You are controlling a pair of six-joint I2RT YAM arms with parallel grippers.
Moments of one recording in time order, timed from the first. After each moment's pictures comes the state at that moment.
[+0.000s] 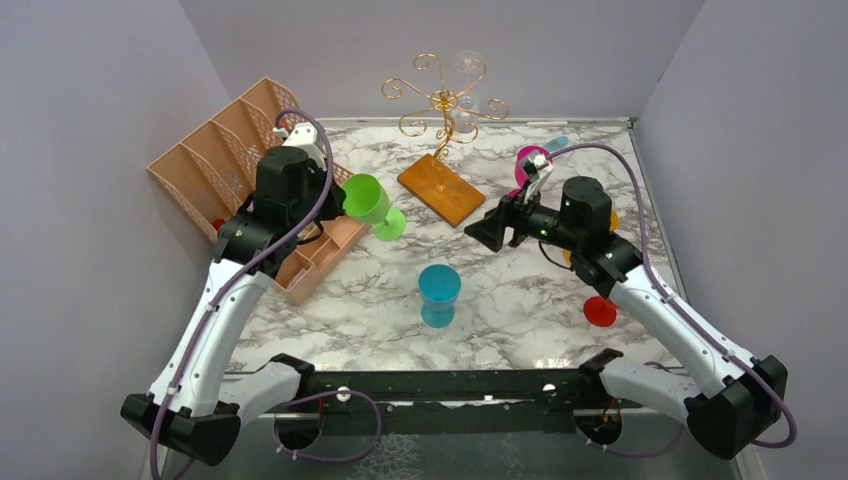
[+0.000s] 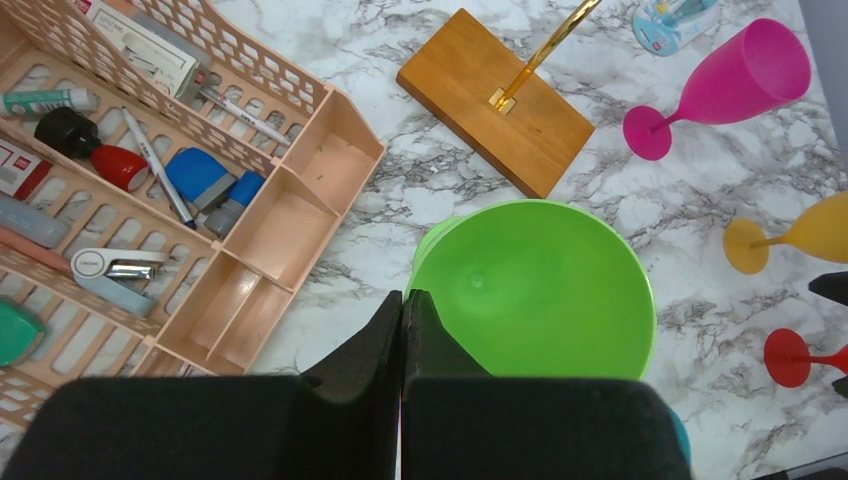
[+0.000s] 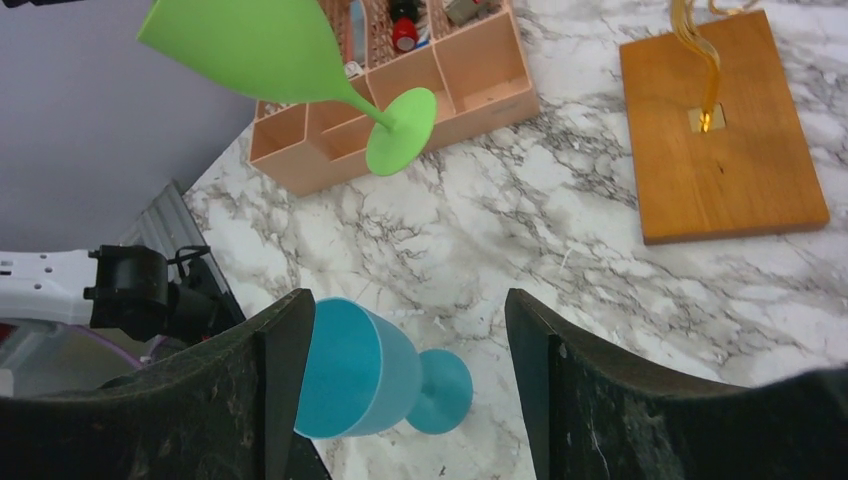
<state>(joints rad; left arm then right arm) -0.35 1.06 1.27 -0.70 -0.06 -0.33 0.50 1.03 0.89 -0.12 -0.45 0.31</state>
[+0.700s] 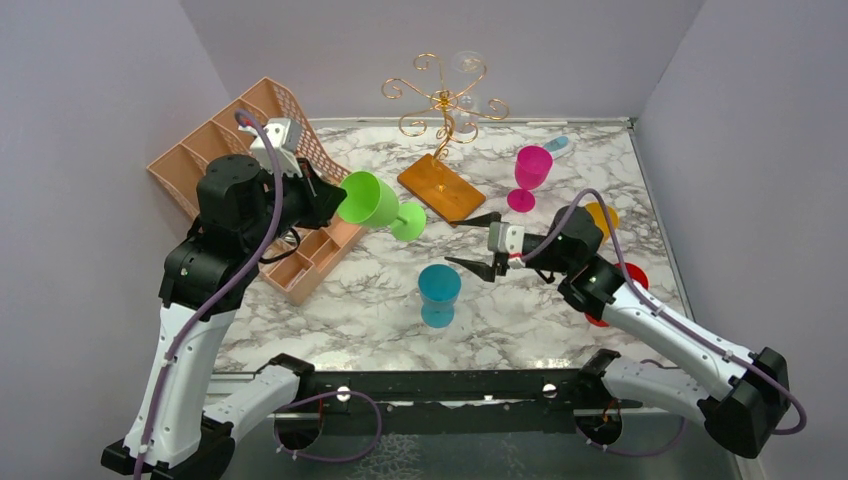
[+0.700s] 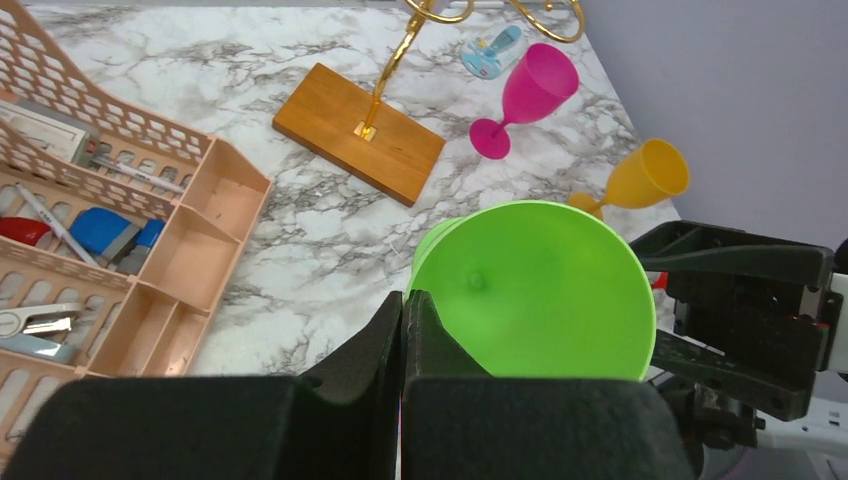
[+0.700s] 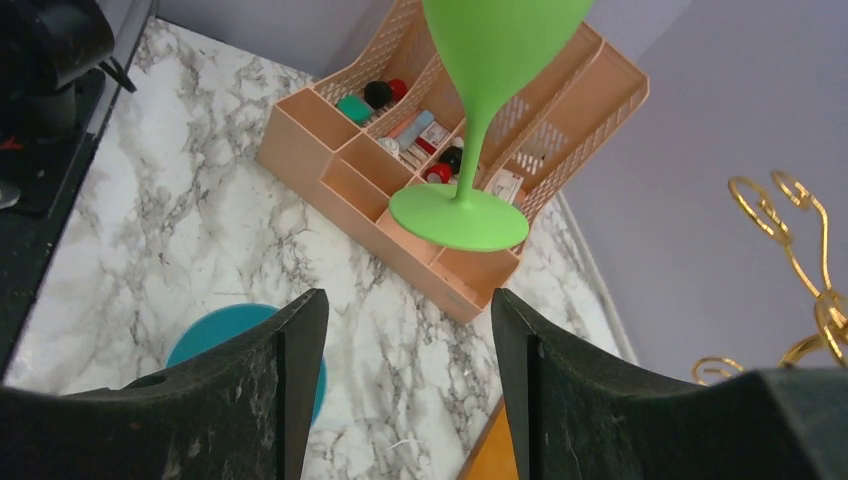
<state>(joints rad) -0.35 0.93 1.48 -0.84 0.15 -0.35 0.71 1.00 0.77 0.23 -0.66 -0.51</state>
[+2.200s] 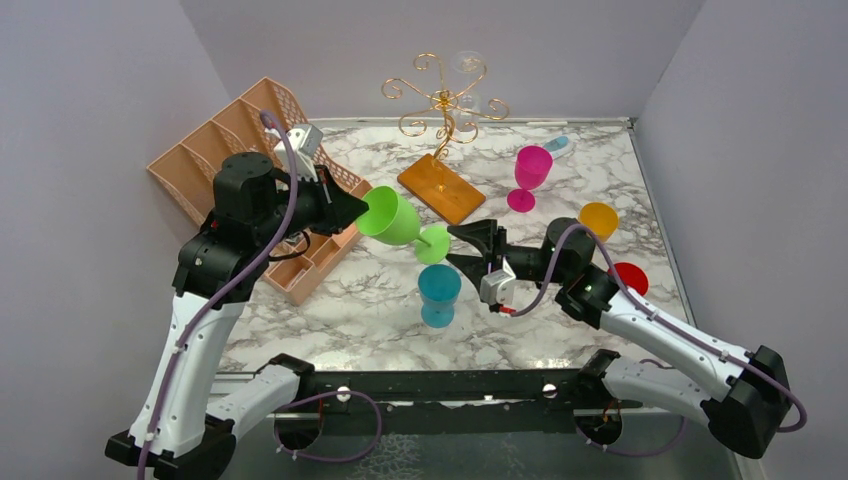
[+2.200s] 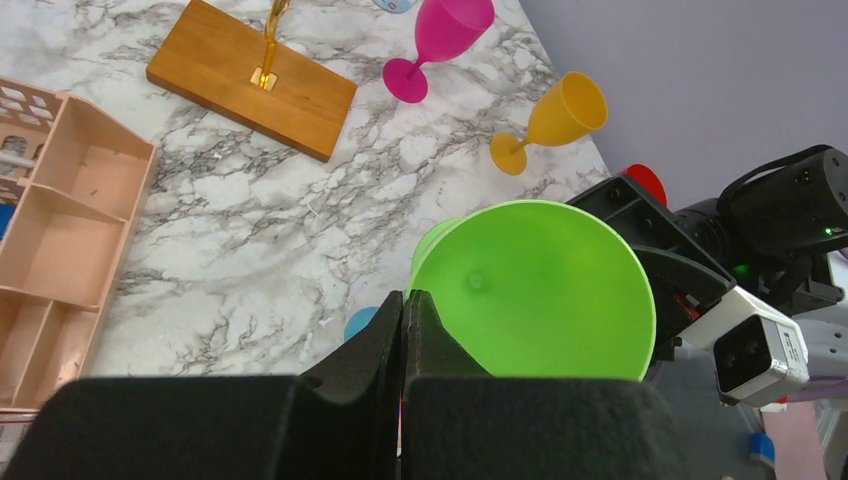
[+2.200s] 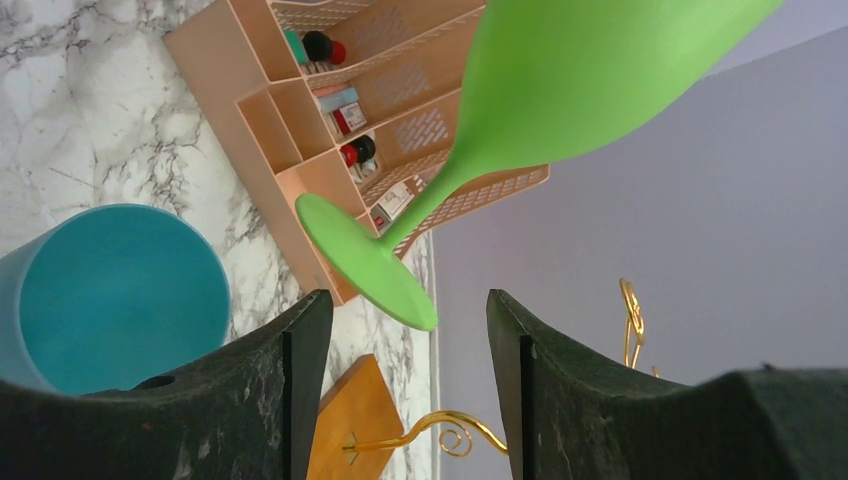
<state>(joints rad) -0.35 0.95 1.43 -0.82 0.38 -0.40 0.75 0.98 0.67 0.26 -0.69 -1.16</state>
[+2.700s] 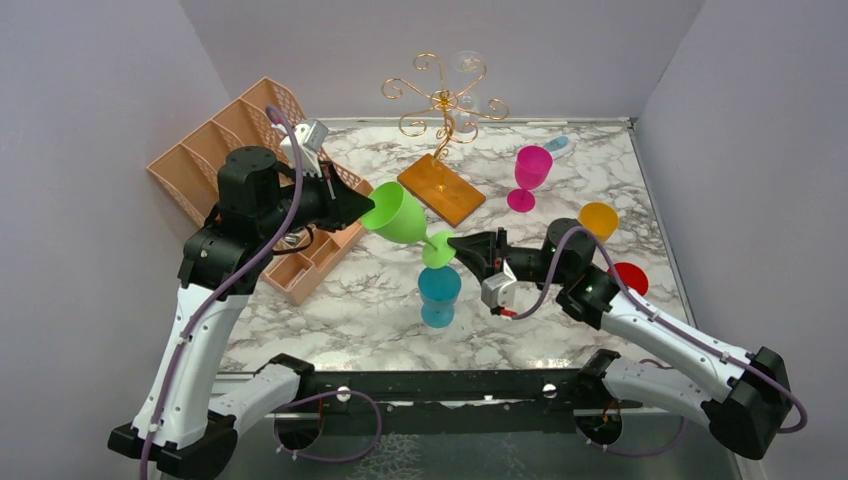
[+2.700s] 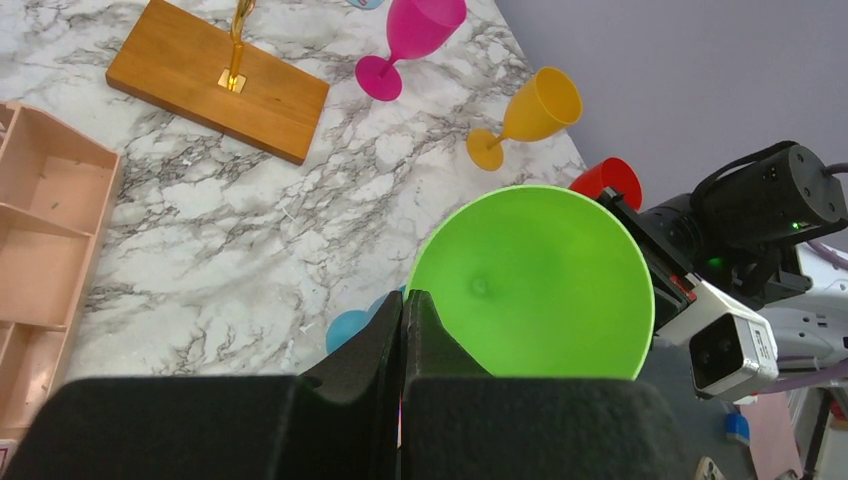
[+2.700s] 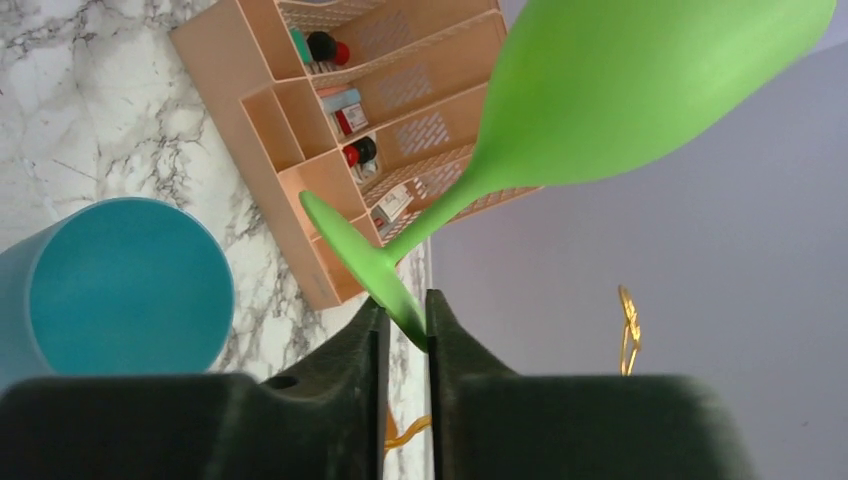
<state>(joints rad) -0.35 0.98 1.43 -0.78 0.46 -0.41 0.75 0.97 0.67 0.25 -0.69 -1.18</state>
